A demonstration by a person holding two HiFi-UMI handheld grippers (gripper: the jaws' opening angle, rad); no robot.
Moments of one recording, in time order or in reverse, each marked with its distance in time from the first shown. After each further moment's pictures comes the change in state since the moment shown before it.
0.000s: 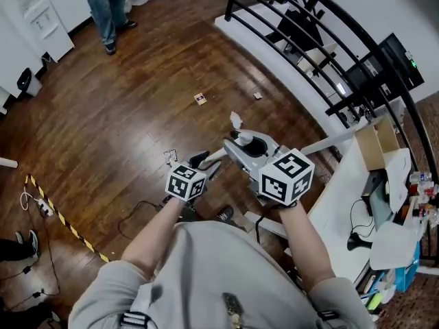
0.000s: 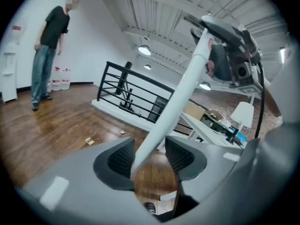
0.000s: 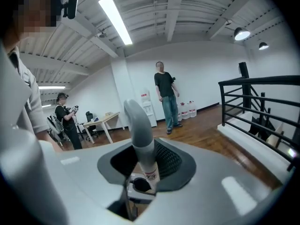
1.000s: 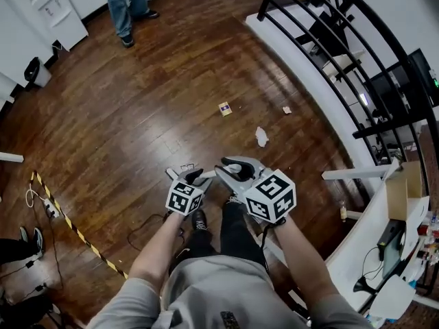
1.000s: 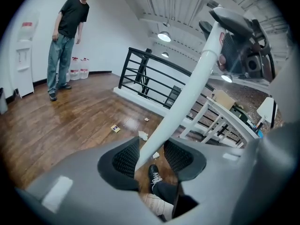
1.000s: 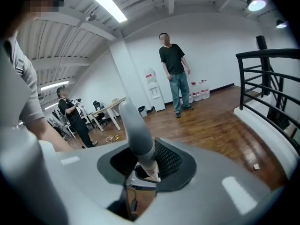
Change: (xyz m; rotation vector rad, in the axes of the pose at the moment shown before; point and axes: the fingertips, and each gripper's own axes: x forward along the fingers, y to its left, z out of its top) left arm 0.024 0.226 -0.053 -0.091 0.142 0.187; right arm 0.216 -0.062 -0.066 0.022 0.224 0.154
